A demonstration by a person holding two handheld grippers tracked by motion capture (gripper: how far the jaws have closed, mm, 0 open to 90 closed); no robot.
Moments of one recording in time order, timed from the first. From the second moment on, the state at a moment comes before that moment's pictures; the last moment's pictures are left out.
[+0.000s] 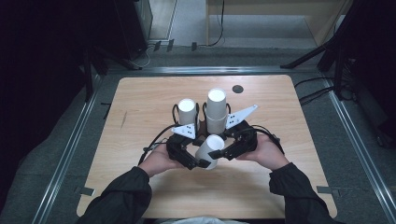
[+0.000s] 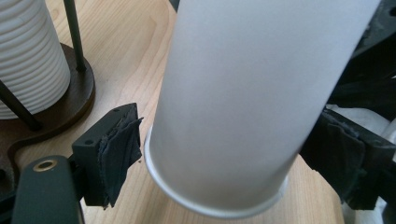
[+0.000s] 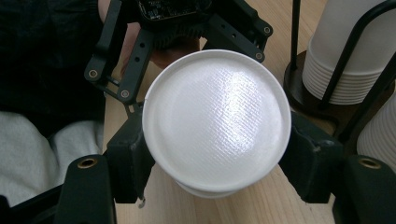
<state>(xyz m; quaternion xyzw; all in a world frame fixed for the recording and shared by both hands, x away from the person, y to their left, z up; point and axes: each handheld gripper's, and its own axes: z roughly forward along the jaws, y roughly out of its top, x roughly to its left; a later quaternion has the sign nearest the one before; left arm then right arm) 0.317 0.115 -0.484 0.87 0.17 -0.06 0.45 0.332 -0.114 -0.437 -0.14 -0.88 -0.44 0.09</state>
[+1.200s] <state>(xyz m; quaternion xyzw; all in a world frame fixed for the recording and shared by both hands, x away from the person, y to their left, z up) 0.326 0.141 -0.454 0.91 0.13 -0.05 0.40 0.327 -0.127 -0.445 -0.14 -0.89 -0.43 0.05</state>
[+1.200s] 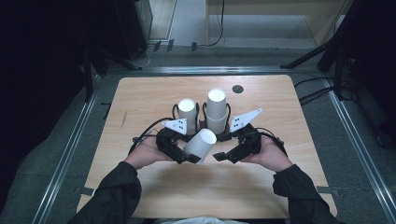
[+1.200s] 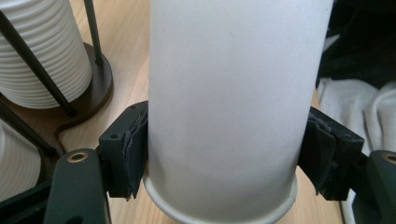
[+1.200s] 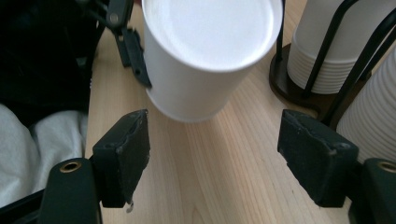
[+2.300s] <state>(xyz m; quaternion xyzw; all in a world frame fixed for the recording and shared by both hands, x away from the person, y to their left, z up) 0.331 0.111 -0.476 0.95 0.06 -0.08 0.28 0.323 -0.103 -0.469 -0.11 -0.90 -0.41 0.06</state>
